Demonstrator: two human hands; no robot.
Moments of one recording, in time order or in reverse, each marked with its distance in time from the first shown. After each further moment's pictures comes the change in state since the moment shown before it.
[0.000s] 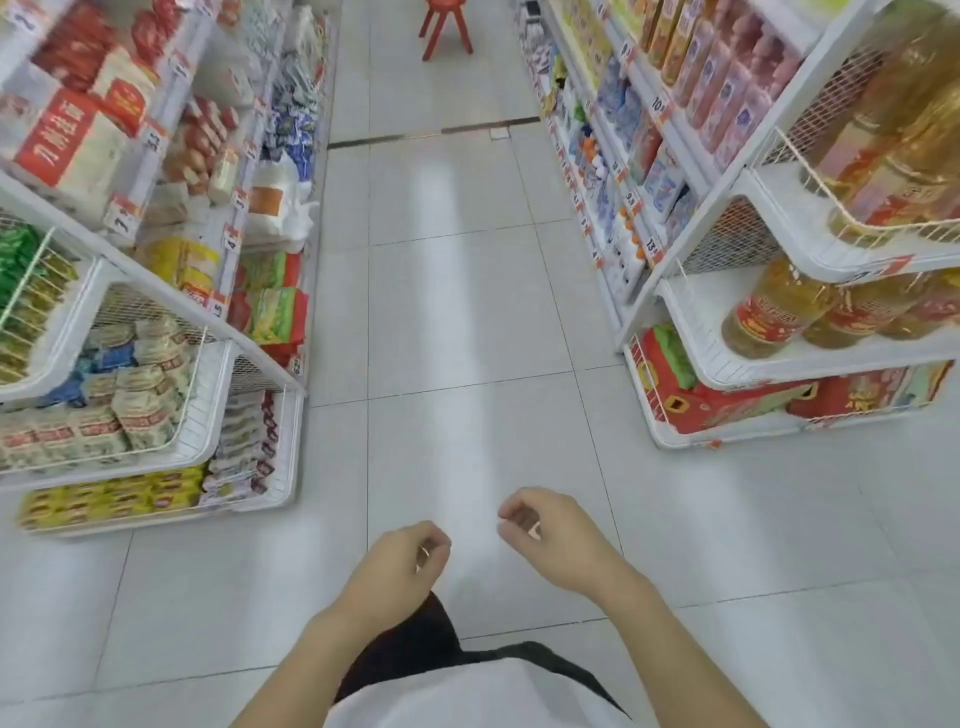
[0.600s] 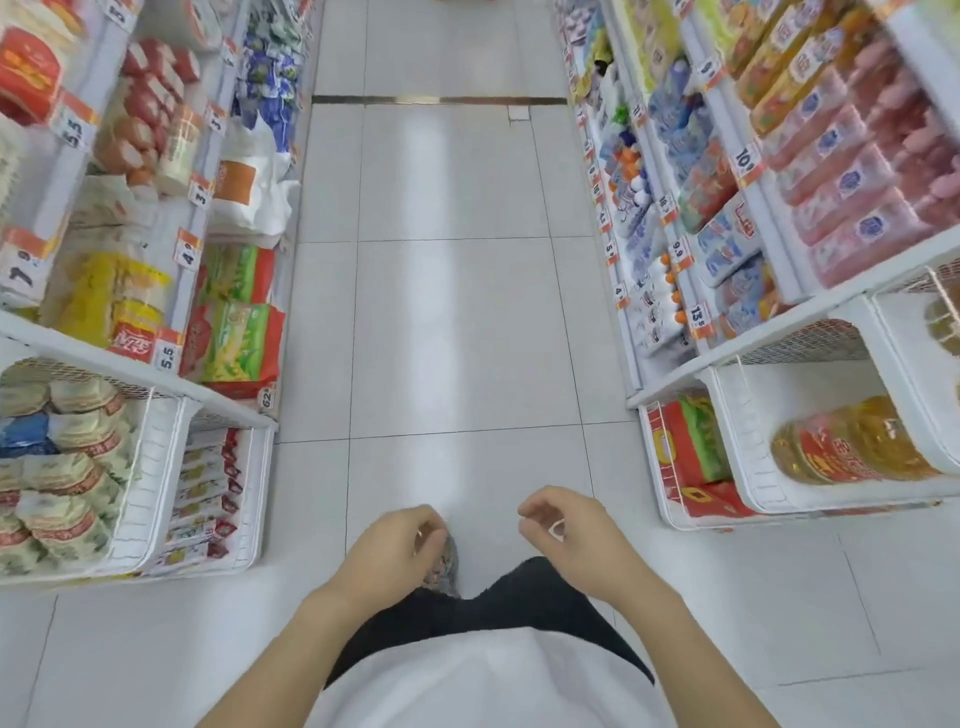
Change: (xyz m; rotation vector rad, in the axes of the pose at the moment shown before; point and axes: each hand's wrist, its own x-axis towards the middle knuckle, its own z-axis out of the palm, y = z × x) left_hand 0.279 -0.032 -0.191 -0.048 -0.095 -0.053; right_hand 0.295 -0.079 -0.110 -0.045 -0.029 0.154
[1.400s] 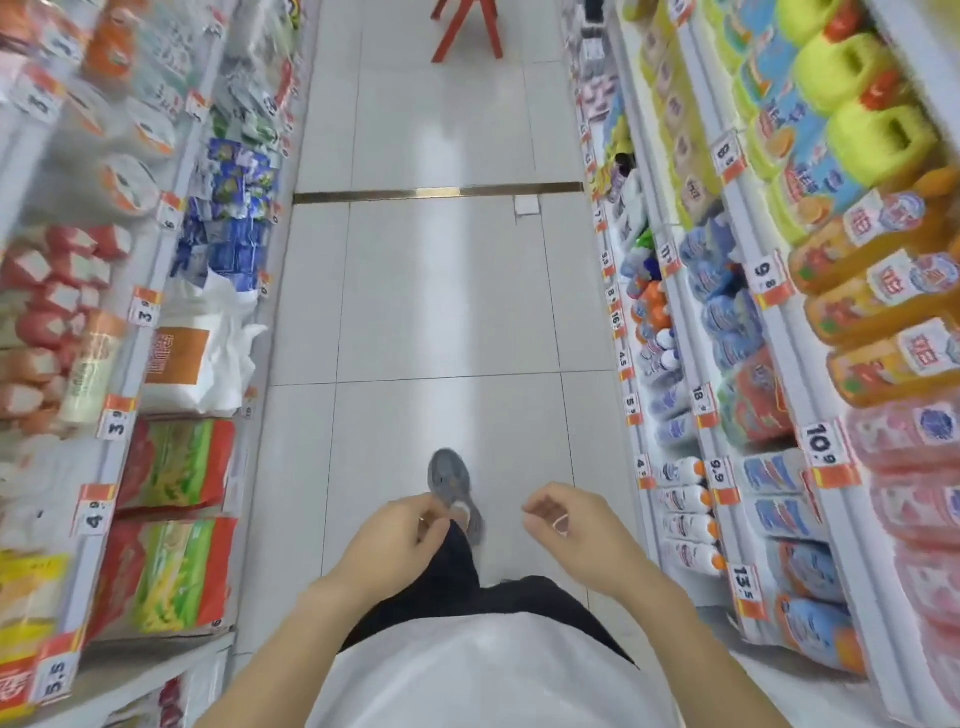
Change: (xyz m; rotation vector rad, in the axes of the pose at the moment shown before) left_hand 0.535 0.188 -0.315 0.026 0.025 -0.063; right_hand 0.532 -0.081 -0.367 0.058 -0.062 0.000
